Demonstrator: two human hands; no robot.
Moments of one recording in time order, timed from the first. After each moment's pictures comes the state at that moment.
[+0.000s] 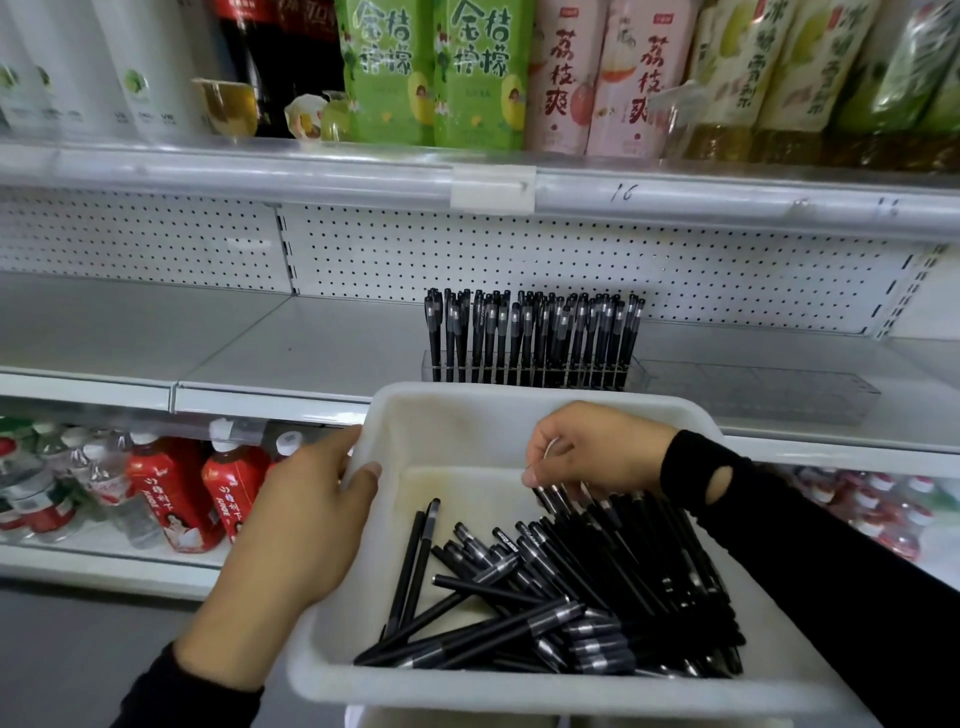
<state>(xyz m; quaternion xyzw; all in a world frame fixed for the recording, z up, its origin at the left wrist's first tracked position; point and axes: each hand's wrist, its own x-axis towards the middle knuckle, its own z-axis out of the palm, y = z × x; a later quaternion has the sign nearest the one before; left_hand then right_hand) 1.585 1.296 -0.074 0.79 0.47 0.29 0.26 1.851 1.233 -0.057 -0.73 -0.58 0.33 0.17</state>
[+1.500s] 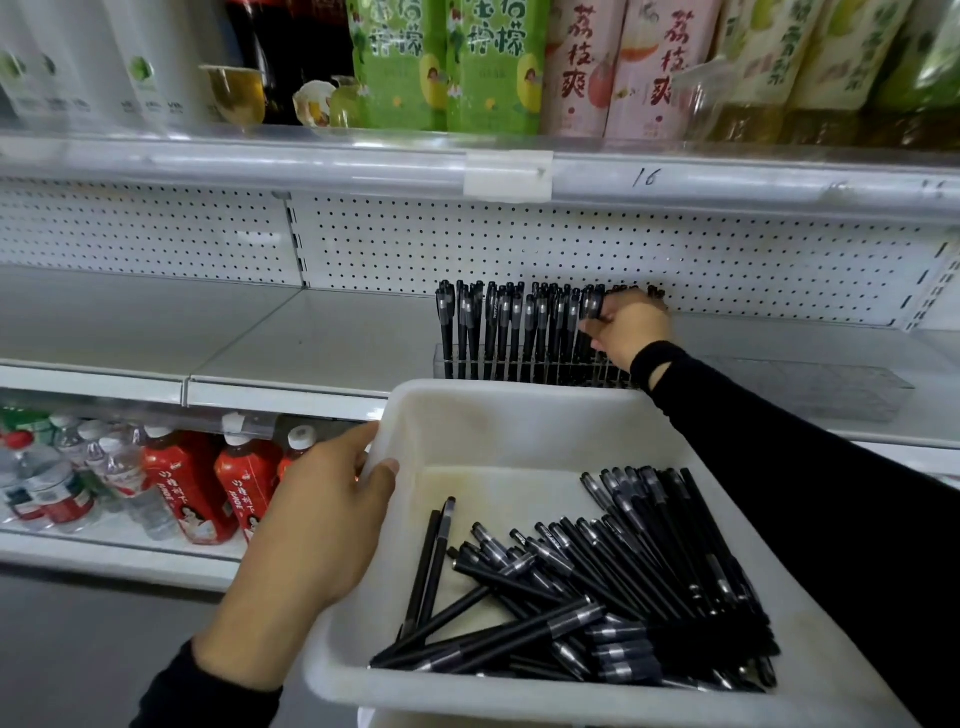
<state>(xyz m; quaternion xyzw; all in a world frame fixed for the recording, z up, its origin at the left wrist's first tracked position) 1.589 1.301 -0.081 0.78 0.47 0.29 0.30 1.948 1.341 -0.059 -0.85 -0.43 0.03 0.30</state>
